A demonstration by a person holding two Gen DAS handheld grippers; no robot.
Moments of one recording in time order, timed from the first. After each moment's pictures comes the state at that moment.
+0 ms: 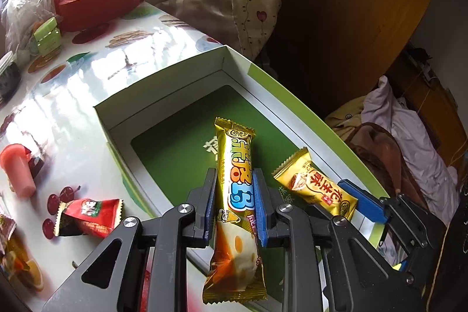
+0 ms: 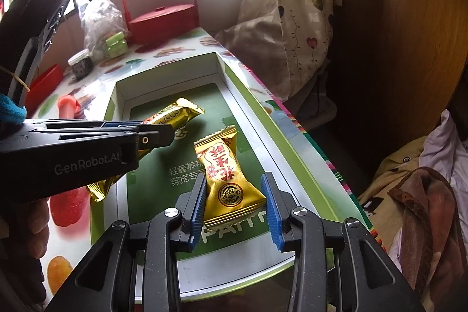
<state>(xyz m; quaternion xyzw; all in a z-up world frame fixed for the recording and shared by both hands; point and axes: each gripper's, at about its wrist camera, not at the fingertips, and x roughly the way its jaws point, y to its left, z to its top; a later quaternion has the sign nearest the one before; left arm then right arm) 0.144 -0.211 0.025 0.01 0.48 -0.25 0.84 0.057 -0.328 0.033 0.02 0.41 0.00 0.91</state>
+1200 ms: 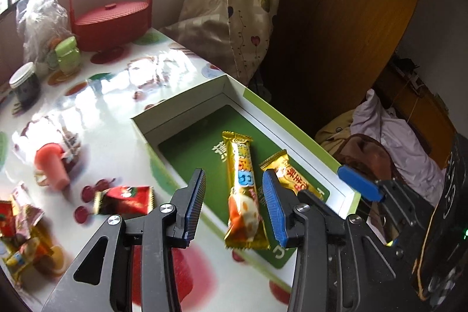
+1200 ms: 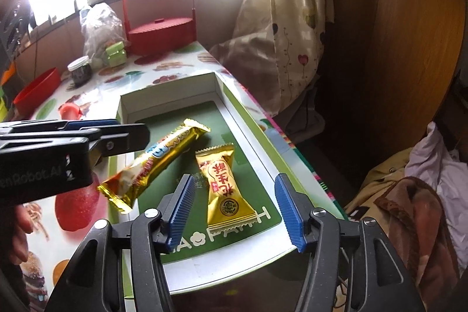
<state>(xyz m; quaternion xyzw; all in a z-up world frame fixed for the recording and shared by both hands) 0.110 -0.176 0.066 0.00 0.43 -0.26 0.86 0.042 -0.313 0.058 -0.01 0.38 -0.03 0.92</state>
